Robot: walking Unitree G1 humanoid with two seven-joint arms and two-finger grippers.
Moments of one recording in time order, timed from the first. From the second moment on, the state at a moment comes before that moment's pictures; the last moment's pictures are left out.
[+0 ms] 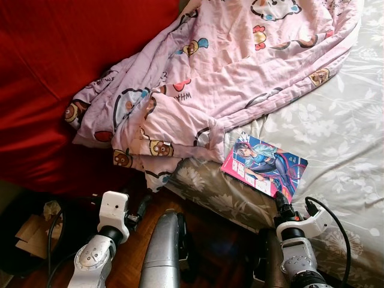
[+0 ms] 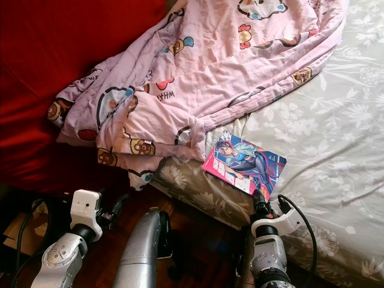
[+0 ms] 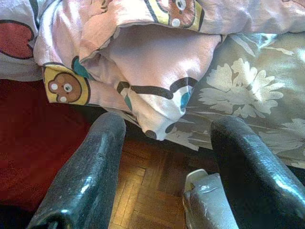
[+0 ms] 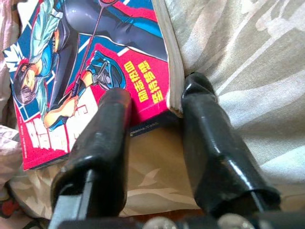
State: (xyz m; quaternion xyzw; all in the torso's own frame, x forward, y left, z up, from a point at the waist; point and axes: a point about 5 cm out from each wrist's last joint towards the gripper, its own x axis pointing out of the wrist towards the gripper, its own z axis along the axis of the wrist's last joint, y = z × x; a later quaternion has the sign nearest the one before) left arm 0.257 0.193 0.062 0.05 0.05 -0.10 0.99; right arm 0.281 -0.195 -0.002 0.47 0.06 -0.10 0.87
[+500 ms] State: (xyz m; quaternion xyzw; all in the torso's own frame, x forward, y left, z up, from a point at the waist) left arm 0.260 0.192 0.059 0.05 0.06 -0.10 0.99; right arm 0.264 -0.227 -0.001 0.44 0.00 -0.18 0.88
